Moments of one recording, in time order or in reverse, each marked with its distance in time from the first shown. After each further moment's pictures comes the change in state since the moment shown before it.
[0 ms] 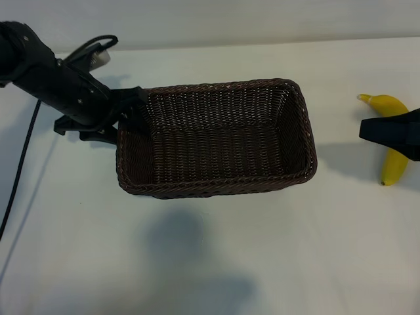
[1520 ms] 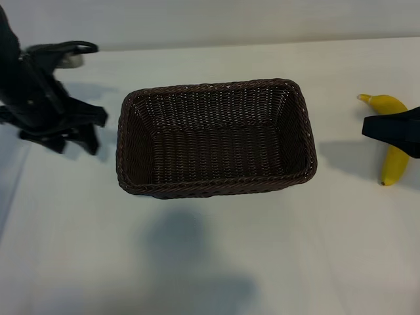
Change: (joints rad) left arm 0.000 -0.191 0.000 0.442 0.258 -0.102; right arm 0.000 0.000 0.000 0.001 -0.035 0.000
